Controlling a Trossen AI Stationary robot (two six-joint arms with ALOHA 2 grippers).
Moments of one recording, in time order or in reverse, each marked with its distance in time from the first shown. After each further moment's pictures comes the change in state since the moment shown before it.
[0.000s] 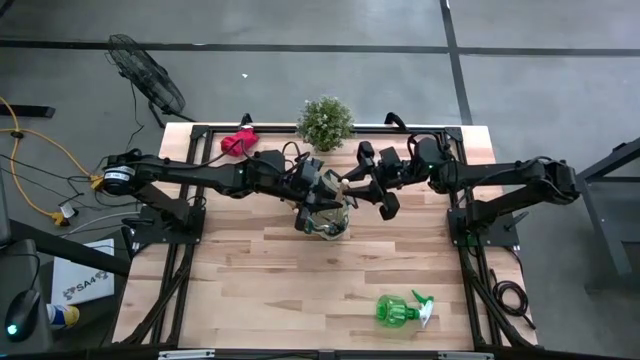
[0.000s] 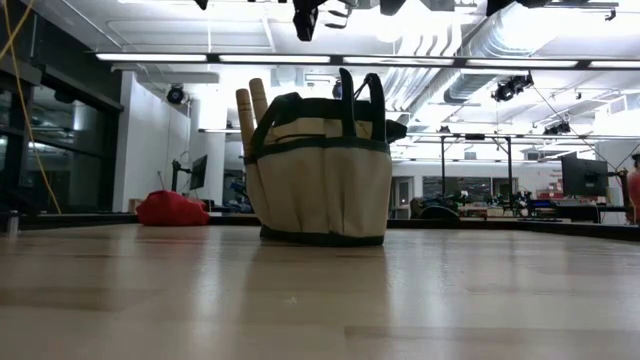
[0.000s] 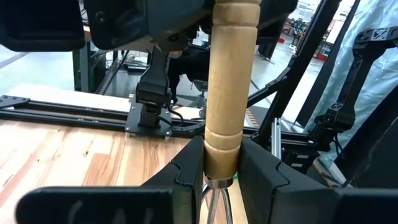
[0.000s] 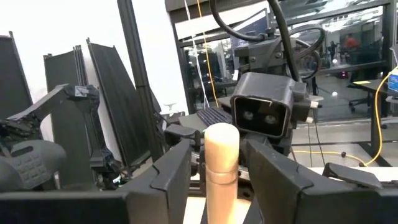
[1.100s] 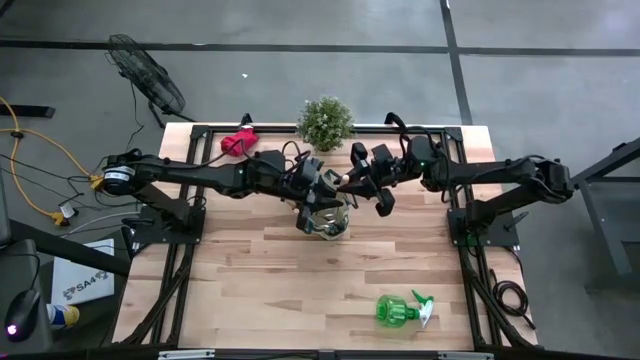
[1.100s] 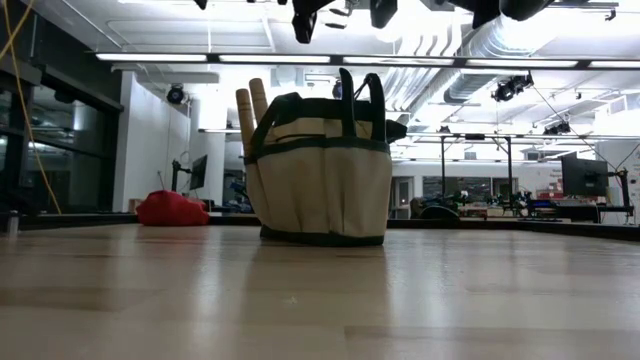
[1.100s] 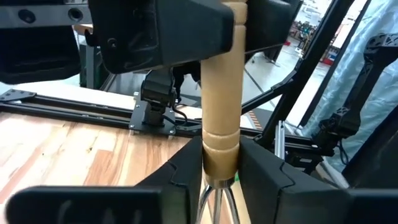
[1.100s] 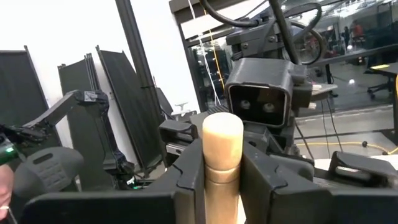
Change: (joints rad) left arm 0.000 0.000 0.000 -0.006 -0.027 -0.024; right arm -0.038 0.060 0.000 0.077 -0.078 0.098
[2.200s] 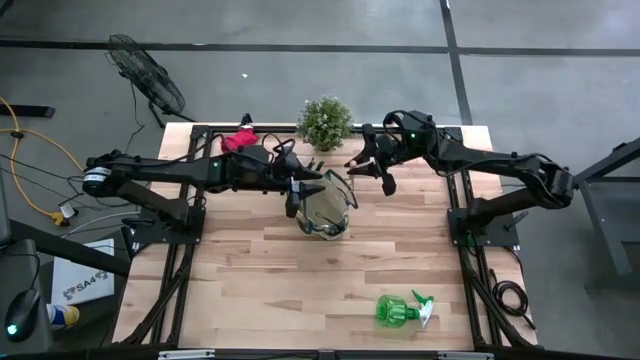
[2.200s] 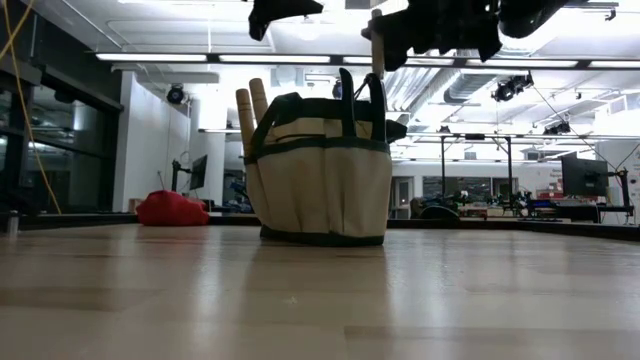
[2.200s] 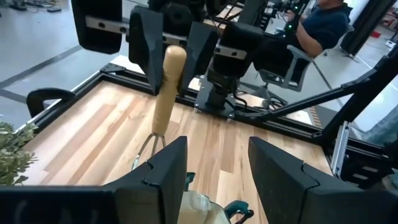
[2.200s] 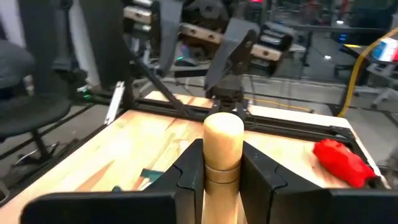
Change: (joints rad) left arm 0.000 -0.175 0.000 -0.310 -0.279 -0.030; right arm -0.293 -0.016 0.000 -0.379 -0.250 -0.478
